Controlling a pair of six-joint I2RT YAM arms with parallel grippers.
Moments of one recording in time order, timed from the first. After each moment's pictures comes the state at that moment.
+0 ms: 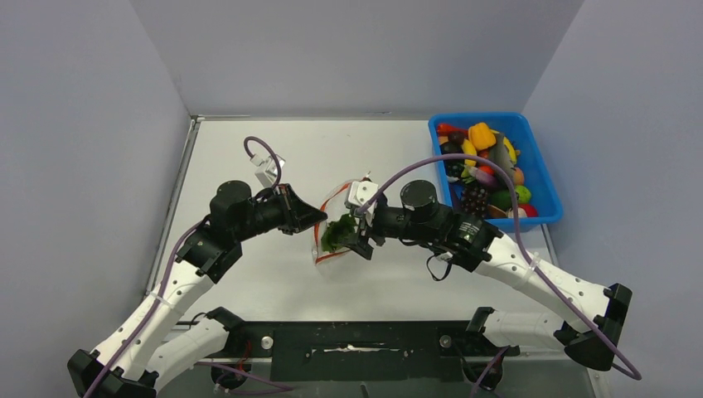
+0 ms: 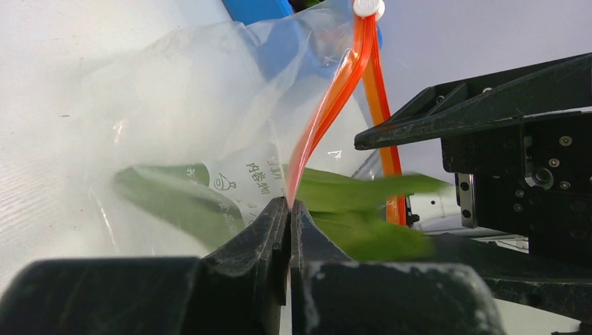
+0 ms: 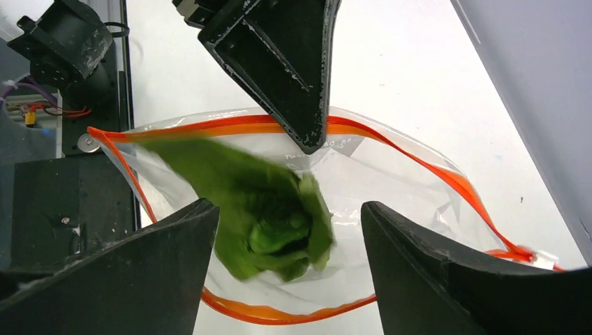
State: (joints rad) left arm -0.54 0.87 0.85 -0.24 0.43 -0.74; right arm 0.96 1.12 1.13 -0.34 -0.28 -0.32
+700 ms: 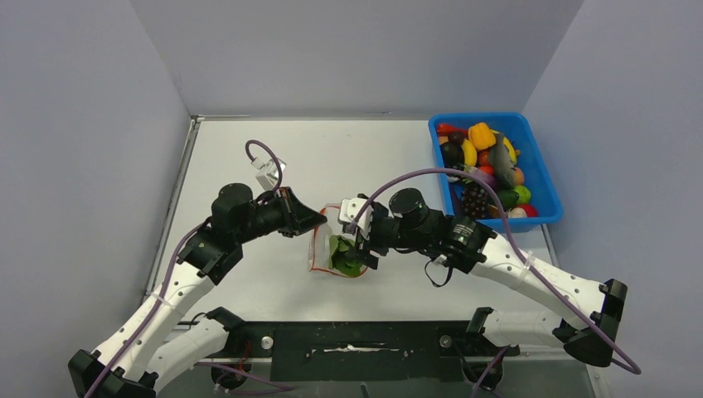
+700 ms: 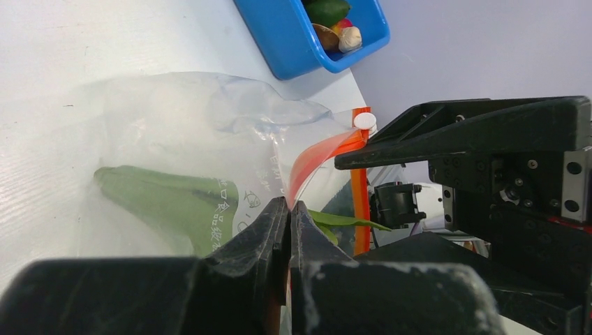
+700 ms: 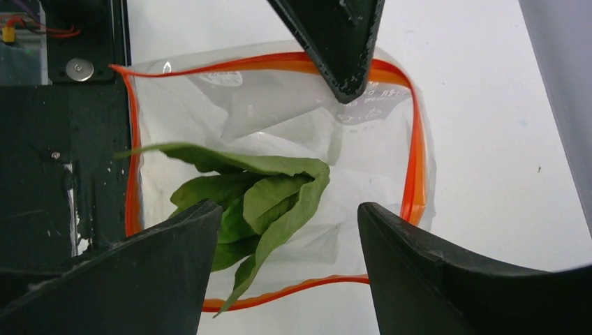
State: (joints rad) left arm -0.54 0.86 0.82 -0.24 0.43 -0.74; right arm 1.01 1.14 1.13 -0.48 -0.22 -0.40
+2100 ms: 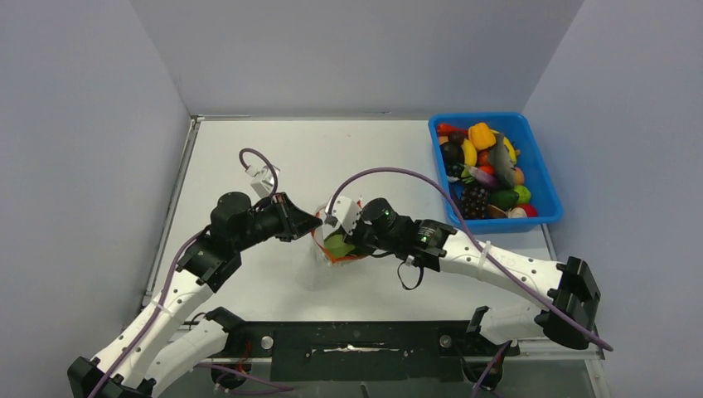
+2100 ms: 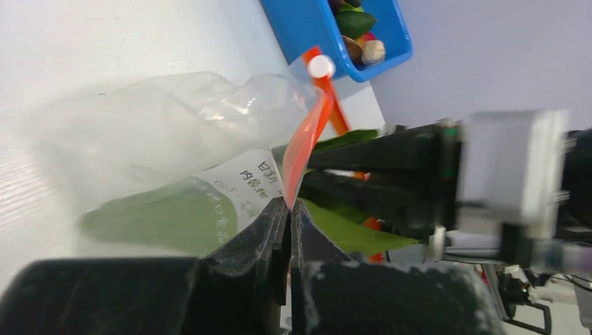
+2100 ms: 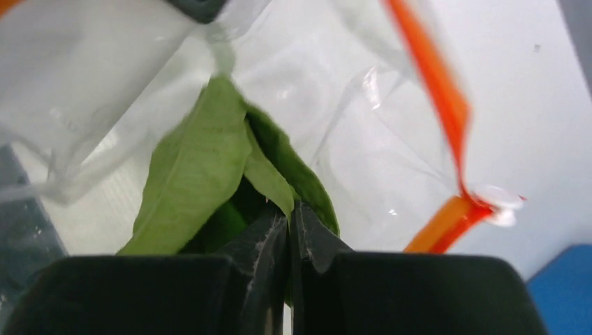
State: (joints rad) left arm -0.54 0.80 0.74 -0.22 0.37 -0.77; right arm 1.03 1.32 1.03 -0.37 0.06 -0.30
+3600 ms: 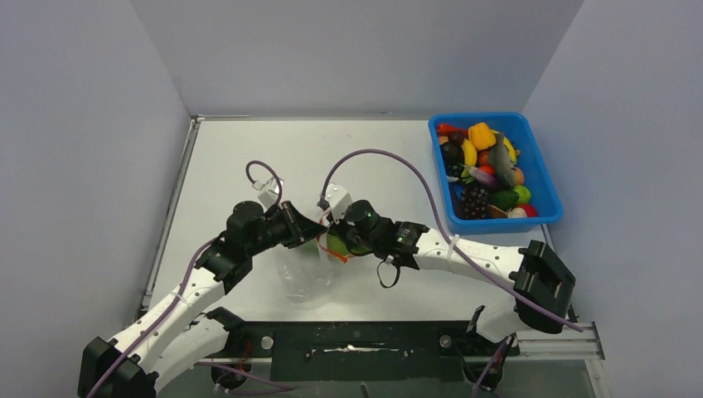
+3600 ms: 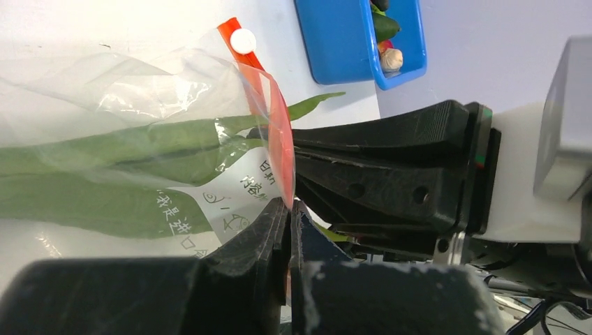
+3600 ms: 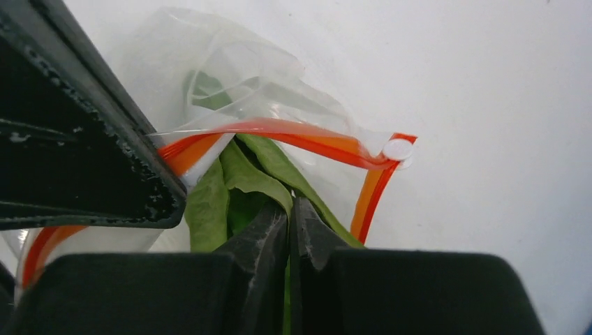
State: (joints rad) left arm -0.54 0.87 0.56 -0.04 0.32 -0.93; right arm 1.04 1.47 0.99 -0.09 0.25 -0.09
